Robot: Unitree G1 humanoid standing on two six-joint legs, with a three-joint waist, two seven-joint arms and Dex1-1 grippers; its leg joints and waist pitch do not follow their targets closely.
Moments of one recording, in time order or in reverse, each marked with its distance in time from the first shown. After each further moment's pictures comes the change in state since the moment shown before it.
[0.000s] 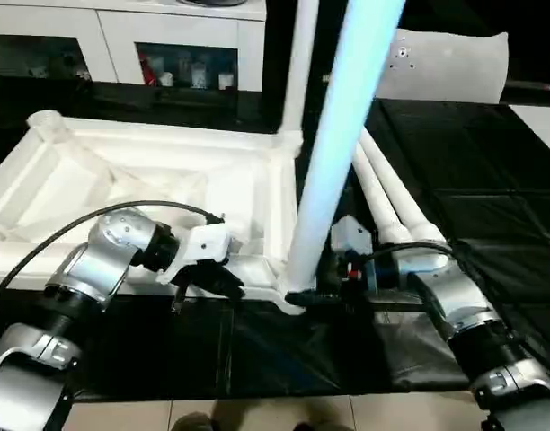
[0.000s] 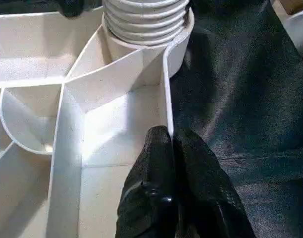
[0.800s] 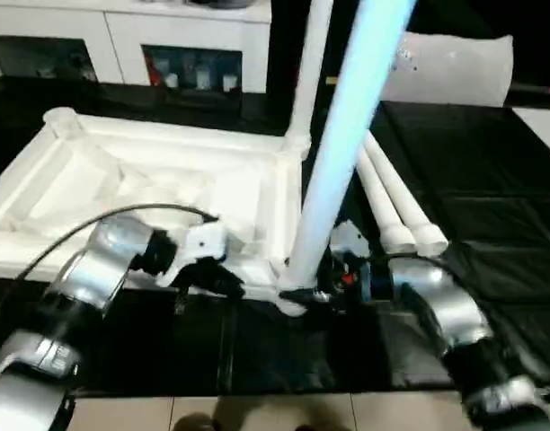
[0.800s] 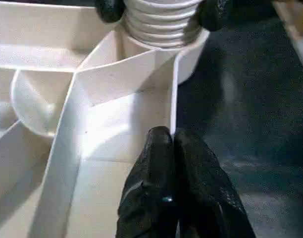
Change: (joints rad) left arm 0.098 -0.036 0.099 -0.080 -0.026 0.157 0.142; right arm 0.131 0.120 -0.091 -0.088 0.043 0.123 -0.215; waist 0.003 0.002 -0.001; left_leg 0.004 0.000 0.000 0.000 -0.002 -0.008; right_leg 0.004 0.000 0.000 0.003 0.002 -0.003
